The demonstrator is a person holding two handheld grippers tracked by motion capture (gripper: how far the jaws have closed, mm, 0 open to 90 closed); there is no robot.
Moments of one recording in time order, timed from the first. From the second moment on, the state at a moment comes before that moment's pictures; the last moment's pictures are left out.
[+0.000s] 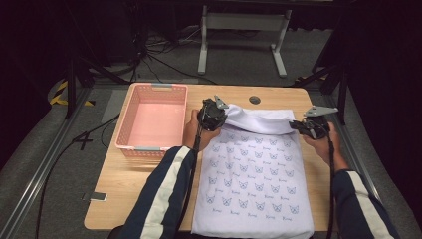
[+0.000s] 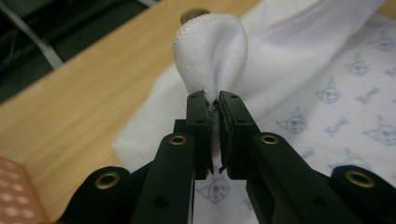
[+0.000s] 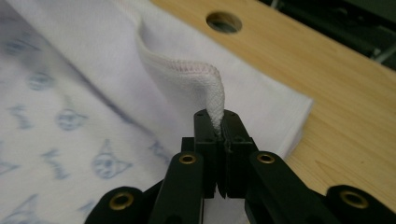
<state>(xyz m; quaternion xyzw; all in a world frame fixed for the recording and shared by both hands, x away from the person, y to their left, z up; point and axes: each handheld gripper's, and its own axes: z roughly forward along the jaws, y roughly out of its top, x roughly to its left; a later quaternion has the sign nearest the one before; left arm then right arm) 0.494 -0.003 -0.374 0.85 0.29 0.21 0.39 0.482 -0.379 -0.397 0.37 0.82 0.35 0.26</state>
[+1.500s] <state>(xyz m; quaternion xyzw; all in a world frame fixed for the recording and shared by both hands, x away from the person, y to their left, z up) 0.339 0.050 -0.447 0.91 0.15 0.11 0.37 0.273 -0.376 -0.445 0.21 0.91 0.34 0.11</state>
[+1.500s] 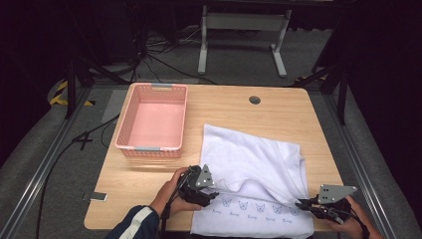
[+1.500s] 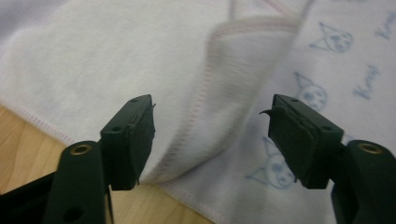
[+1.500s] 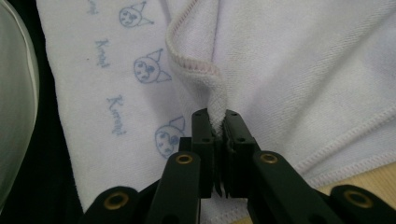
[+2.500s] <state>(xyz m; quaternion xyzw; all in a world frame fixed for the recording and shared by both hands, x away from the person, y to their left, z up) 0.397 0.025 -0.458 0.91 0.20 0.14 0.32 0.321 -0.380 -0.449 0.30 0.89 0.31 0.16</state>
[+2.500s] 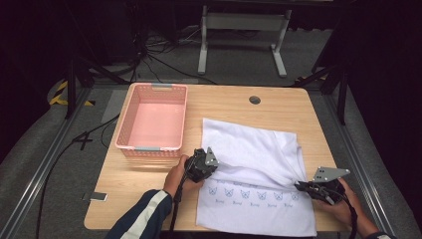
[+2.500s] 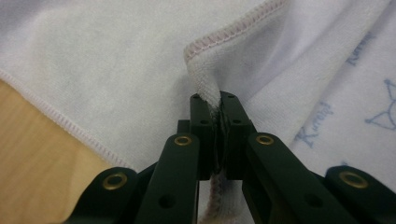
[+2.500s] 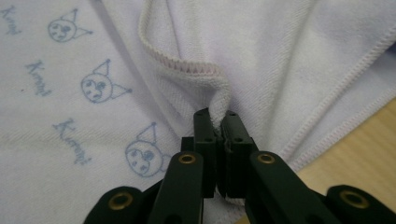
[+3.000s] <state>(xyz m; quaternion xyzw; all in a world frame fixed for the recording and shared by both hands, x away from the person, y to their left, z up) 0.449 0.004 -0.412 0.87 0.23 0.20 0.37 0.394 -0.394 -0.416 0.32 0.85 0.36 0.21</state>
